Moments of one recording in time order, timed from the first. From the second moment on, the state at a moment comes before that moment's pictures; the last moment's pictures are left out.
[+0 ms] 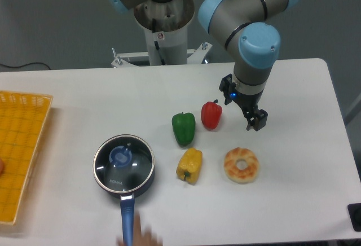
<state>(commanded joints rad) 2.65 -1.86 -1.61 -1.24 1.57 1.57</state>
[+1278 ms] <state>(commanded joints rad) 2.70 -1.77 -1.70 -1.23 1.57 1.54</state>
